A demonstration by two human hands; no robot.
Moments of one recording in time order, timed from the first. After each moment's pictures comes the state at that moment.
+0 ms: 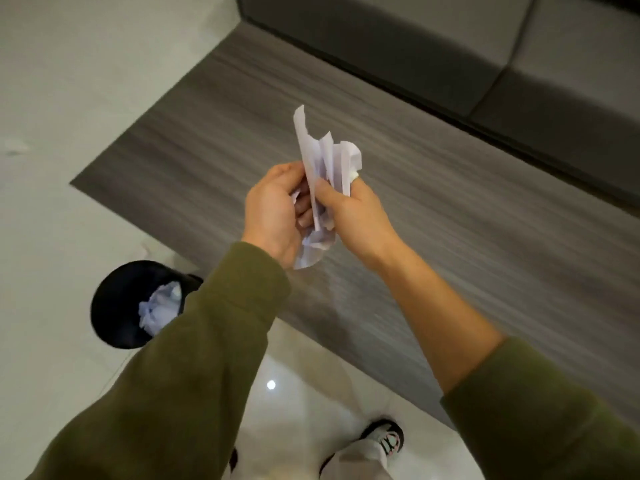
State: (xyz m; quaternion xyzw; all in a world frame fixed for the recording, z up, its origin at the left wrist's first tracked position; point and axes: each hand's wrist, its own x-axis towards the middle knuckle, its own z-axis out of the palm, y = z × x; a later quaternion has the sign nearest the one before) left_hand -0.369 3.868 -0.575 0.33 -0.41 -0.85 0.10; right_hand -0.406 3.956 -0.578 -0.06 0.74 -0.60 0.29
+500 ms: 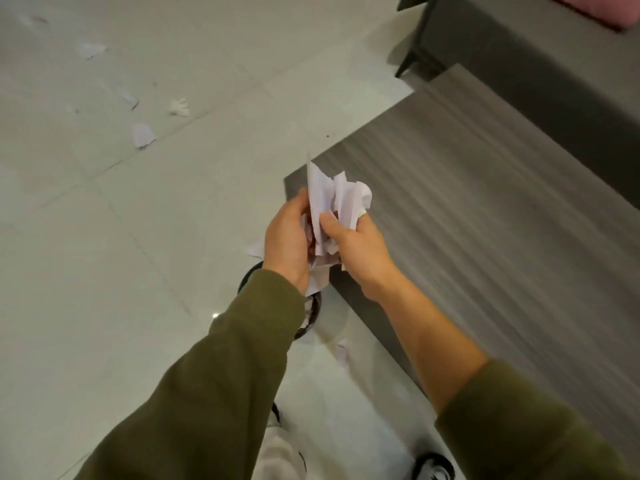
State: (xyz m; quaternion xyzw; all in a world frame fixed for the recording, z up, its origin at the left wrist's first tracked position) left_hand -0.219 3.555 -0.620 0.42 -0.37 -0.81 0.17; right_hand -0.275 3.623 -0.619 -0.11 0.72 -0.56 0.40
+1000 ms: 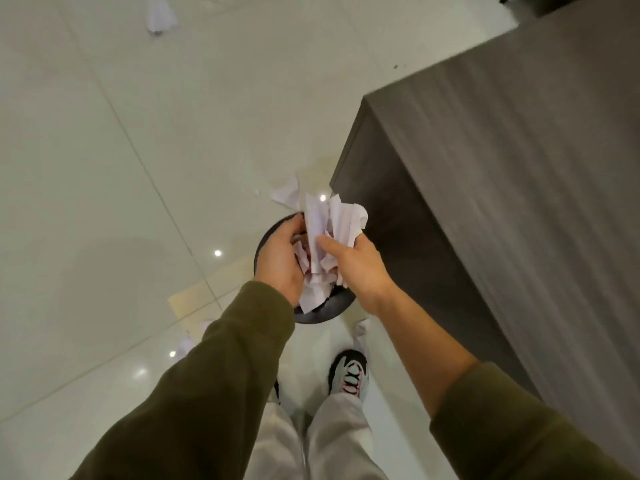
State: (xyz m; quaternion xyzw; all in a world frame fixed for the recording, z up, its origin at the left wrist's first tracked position) left_hand -0.147 3.504 -0.832 0.55 -0.18 -0.80 0.13; right_hand -0.230 3.575 -0.820 -0.07 0.72 -0.45 0.52
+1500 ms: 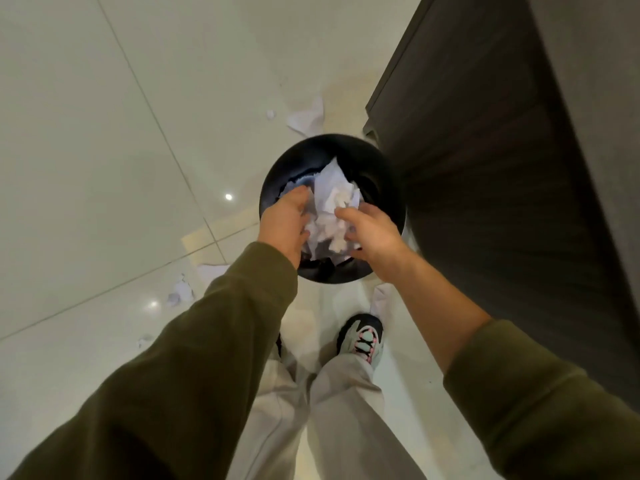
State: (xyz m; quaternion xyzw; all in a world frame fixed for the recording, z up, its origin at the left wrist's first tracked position) left_hand -0.126 3.517 -0.935 0.65 -0.16 -0.74 0.08; right_hand -0.219 3.589 -0.965 -0.01 0.76 -0.30 0.57
